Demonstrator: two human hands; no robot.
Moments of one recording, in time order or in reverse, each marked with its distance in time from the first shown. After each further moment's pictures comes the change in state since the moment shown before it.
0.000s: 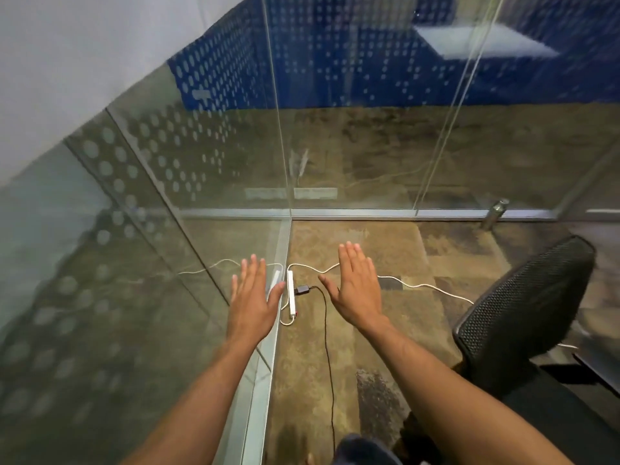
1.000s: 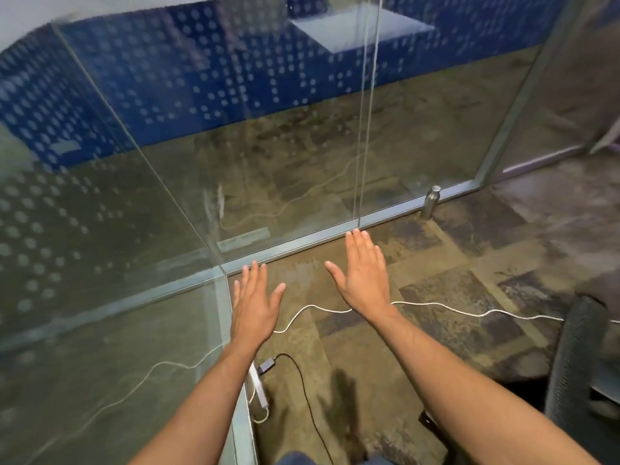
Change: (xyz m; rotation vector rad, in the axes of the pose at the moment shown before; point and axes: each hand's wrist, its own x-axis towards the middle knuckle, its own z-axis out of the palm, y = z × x) left_hand 0.356 0.135 0.137 -0.057 -0.241 0.267; right_hand 0.275 0.200 -0.026 -0.085 0.222 0.383
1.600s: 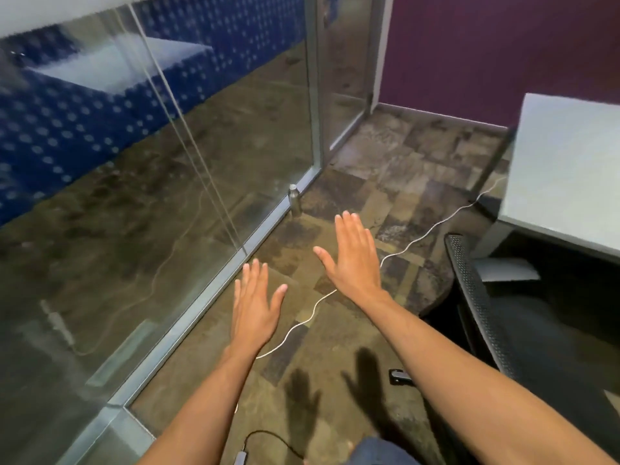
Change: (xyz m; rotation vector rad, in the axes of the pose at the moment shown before) left_hand 0.137 0.129 0.077 -0.054 -0.353 0.639; right_hand 0.030 0.088 -0.071 -0.184 0.327 0.543
